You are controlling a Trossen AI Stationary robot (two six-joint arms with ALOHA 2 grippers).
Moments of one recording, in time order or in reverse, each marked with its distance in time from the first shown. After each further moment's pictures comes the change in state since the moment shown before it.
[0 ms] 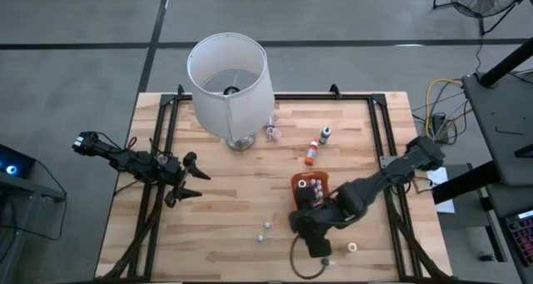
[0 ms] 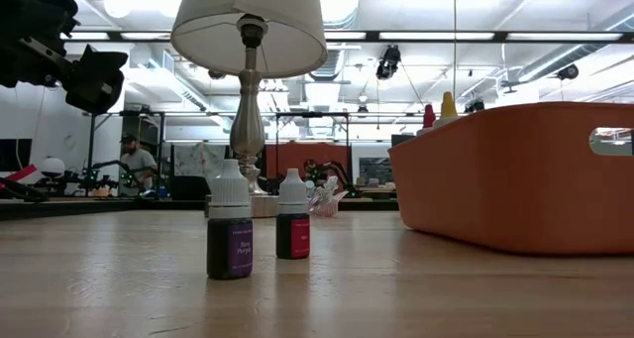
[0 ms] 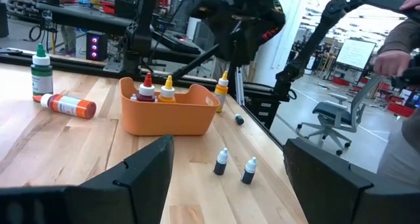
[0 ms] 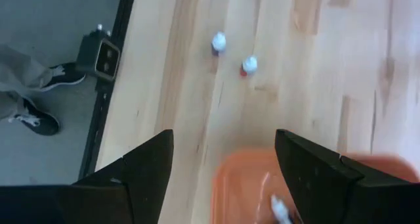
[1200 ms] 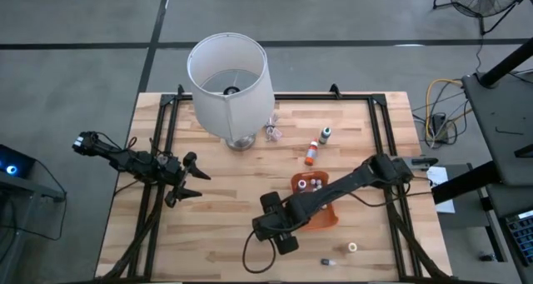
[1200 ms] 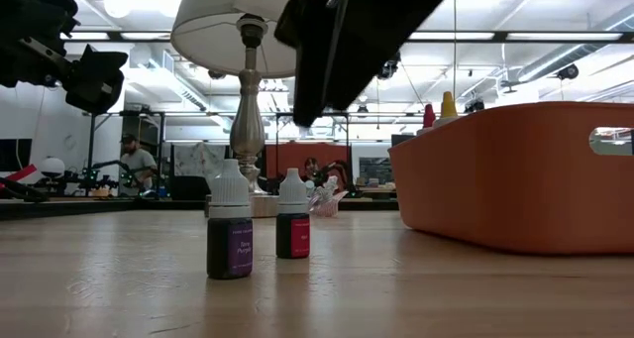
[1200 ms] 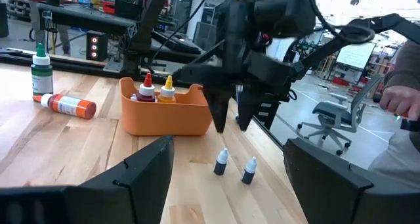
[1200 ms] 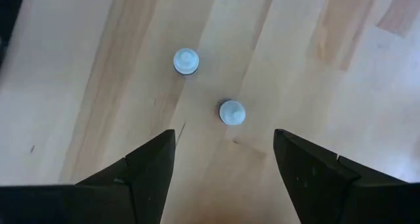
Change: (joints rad) left arm 0.000 0.000 0.000 0.000 0.000 0.000; right arm -0.123 0.426 0.255 0.016 -0.048 -0.301
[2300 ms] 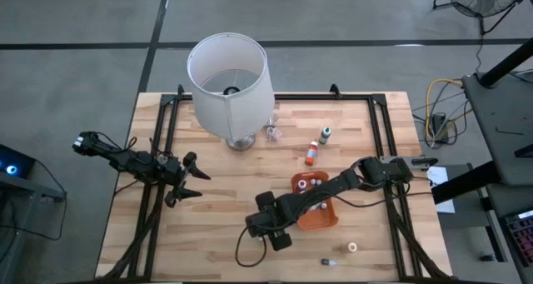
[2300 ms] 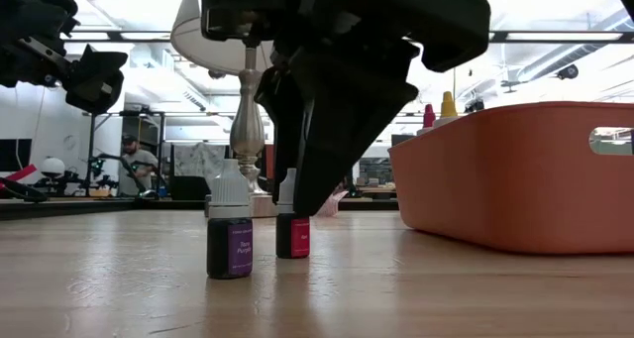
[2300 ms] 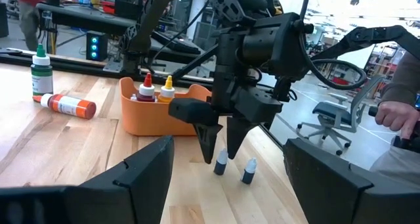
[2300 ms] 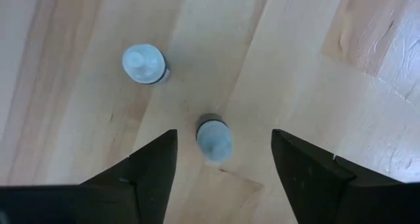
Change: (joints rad) left arm 0.000 0.000 0.000 0.000 0.000 0.000; right arm -0.037 0.117 0.011 0.057 -0.011 -0.041
